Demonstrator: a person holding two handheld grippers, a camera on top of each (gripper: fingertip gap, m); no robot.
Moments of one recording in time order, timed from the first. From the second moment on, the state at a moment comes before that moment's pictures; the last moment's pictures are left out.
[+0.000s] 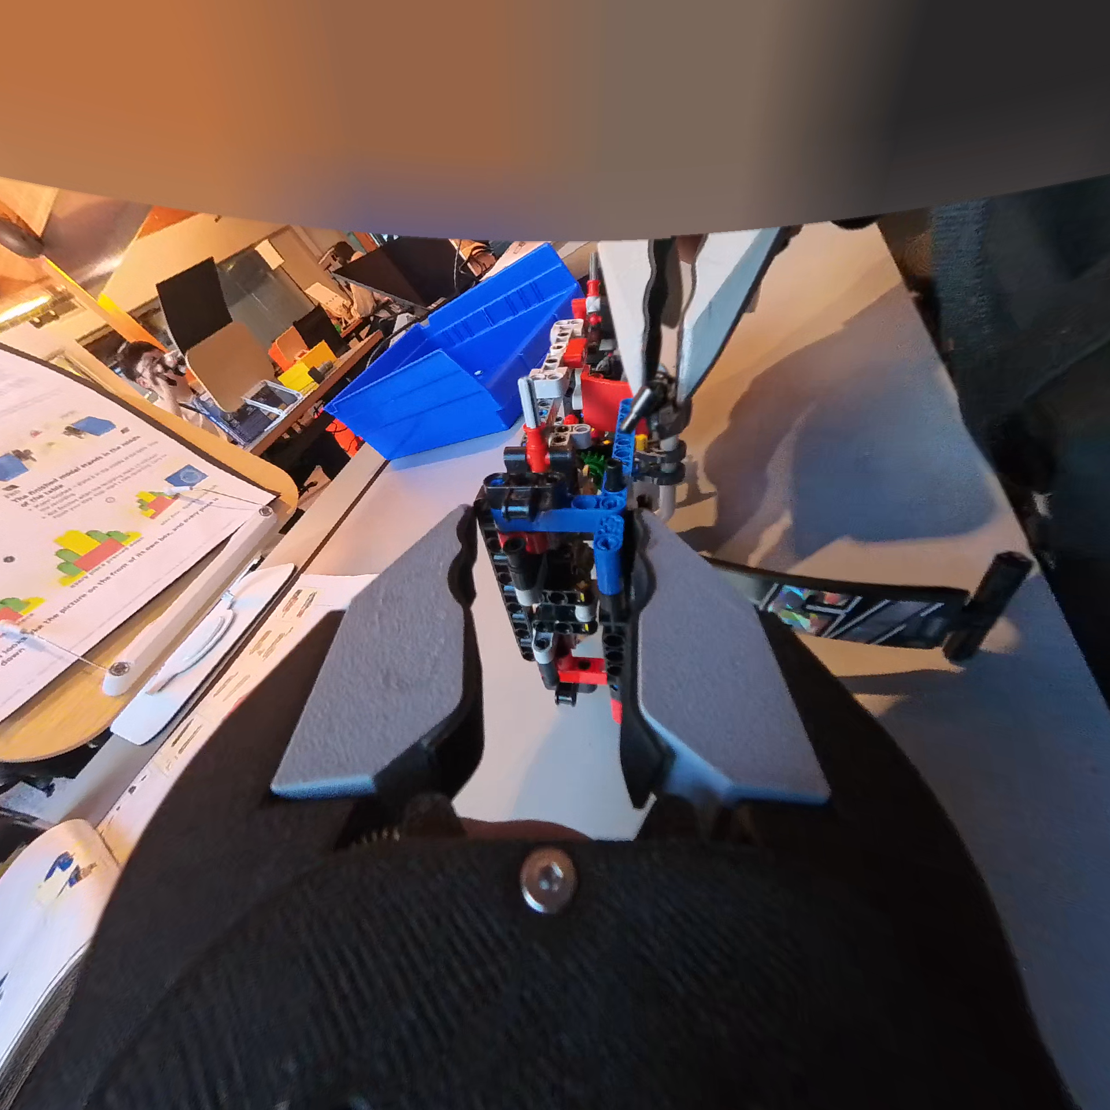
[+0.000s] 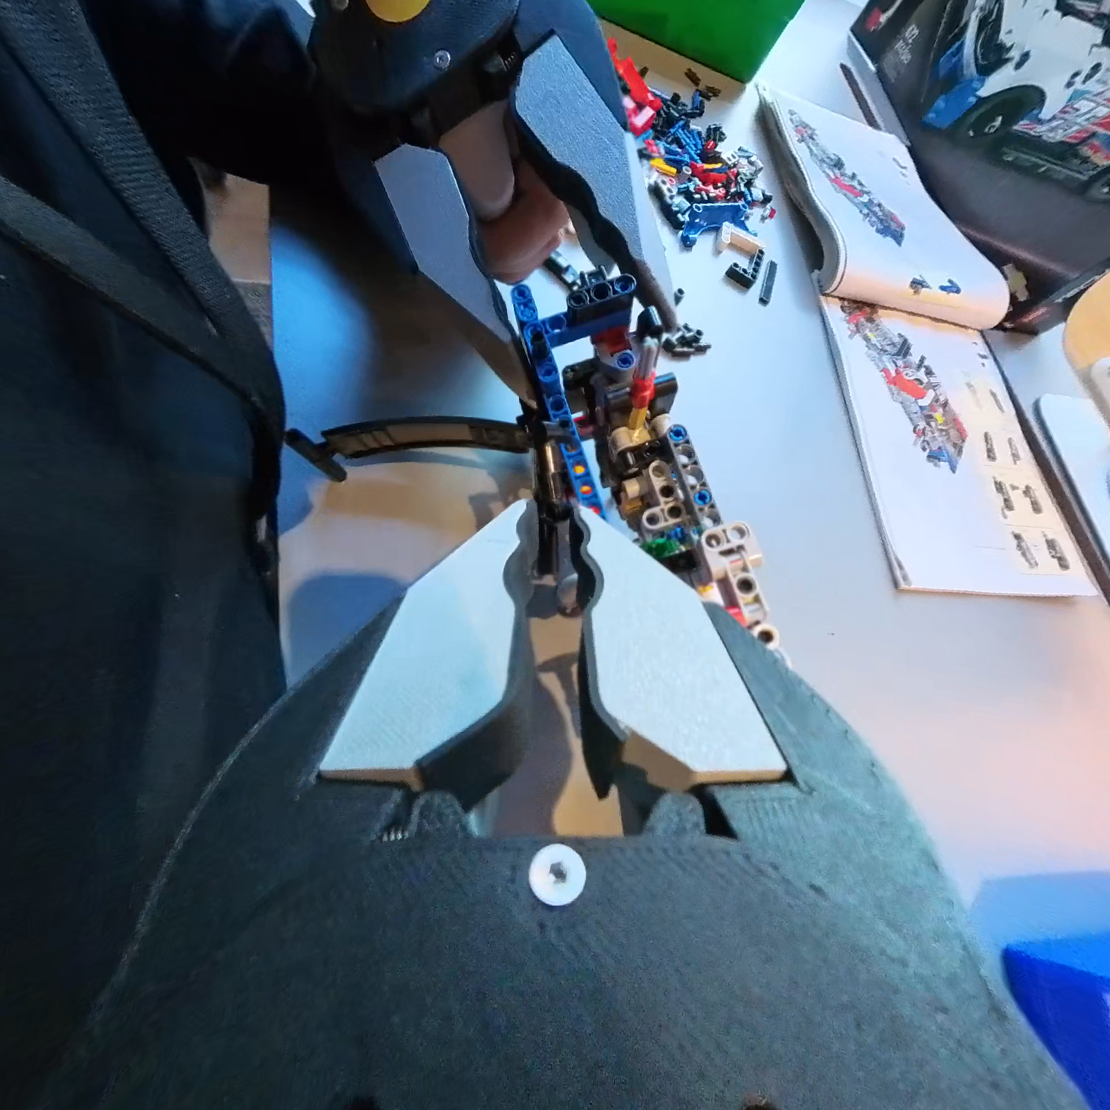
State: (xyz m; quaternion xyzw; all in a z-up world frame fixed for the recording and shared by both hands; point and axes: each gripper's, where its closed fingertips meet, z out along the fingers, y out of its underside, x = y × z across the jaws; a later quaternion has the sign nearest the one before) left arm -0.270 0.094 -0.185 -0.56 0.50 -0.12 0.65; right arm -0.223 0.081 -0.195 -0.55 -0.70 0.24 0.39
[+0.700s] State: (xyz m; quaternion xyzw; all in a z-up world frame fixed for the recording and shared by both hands) left arm -0.260 0.044 -0.145 -0.63 0.47 -0.15 0.60; right arm -0.197 0.071 -0.187 -0.54 -0.67 0.31 0.40
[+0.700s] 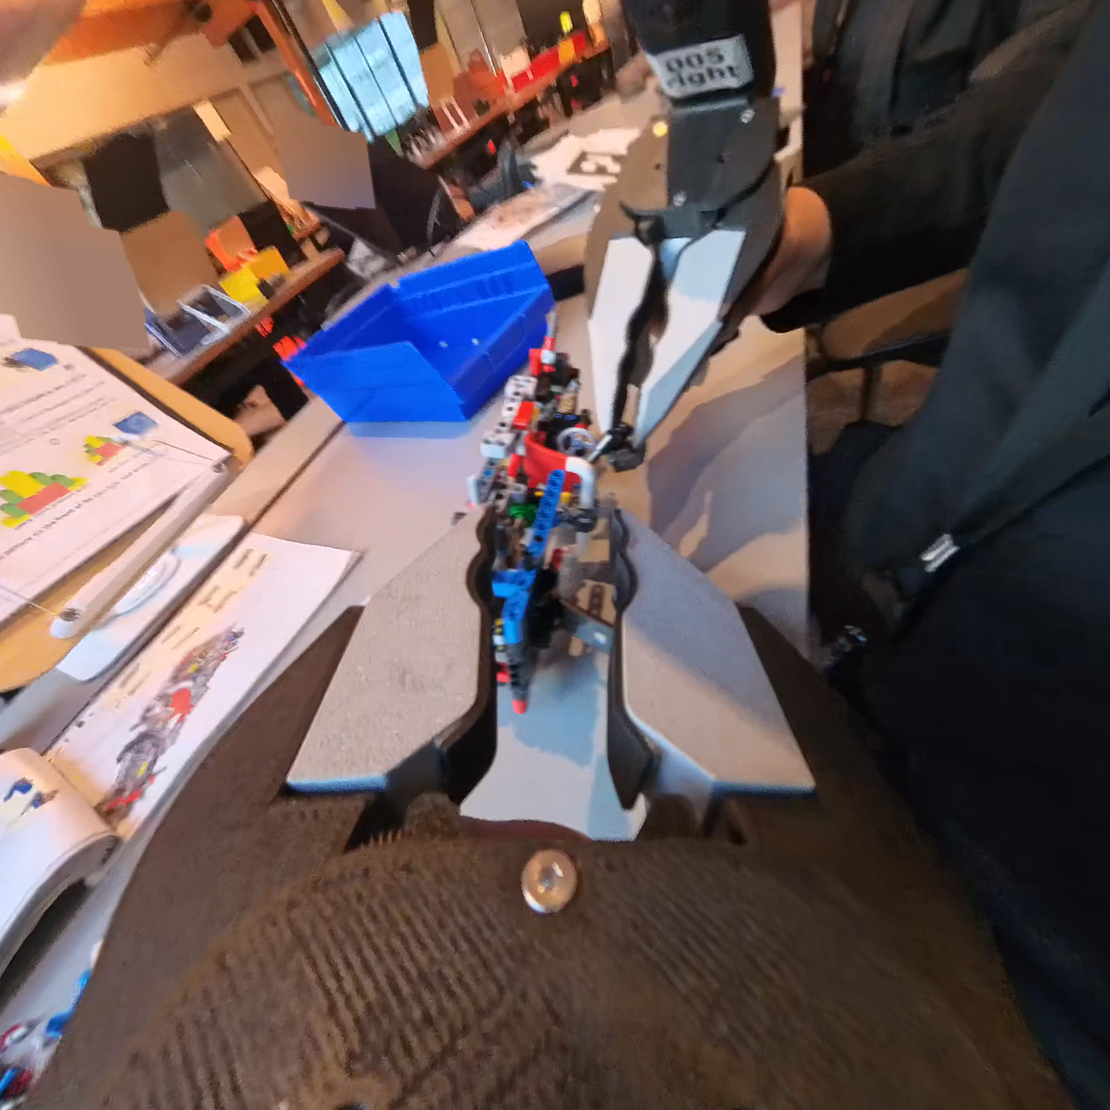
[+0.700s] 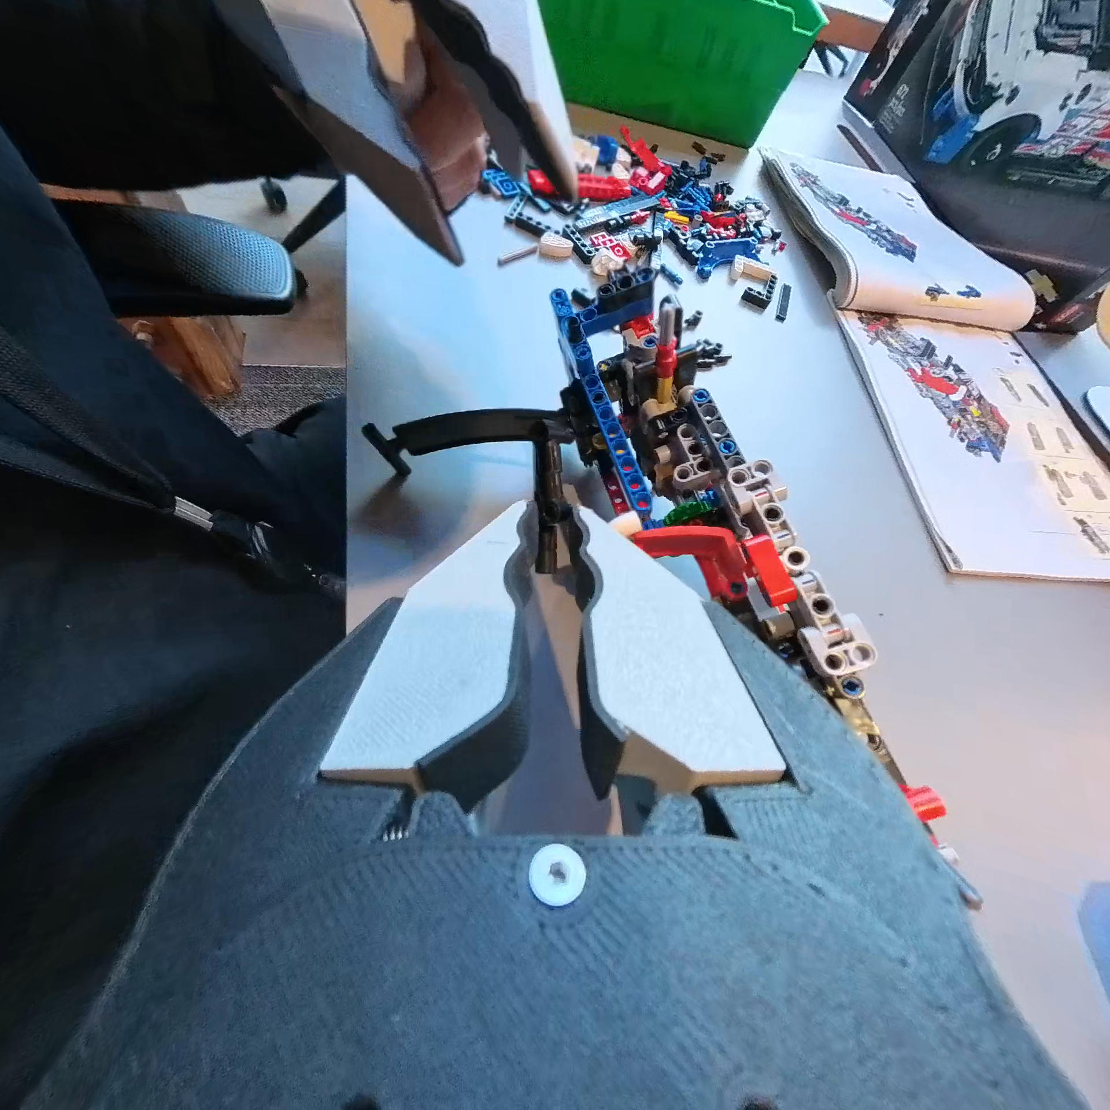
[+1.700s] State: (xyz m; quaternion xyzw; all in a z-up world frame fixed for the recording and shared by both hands) left arm -0.167 0.053 -0.153 -0.70 0.39 -0.27 0.54; right arm -0.179 0.052 -0.147 -0.43 -0.66 0.37 0.49
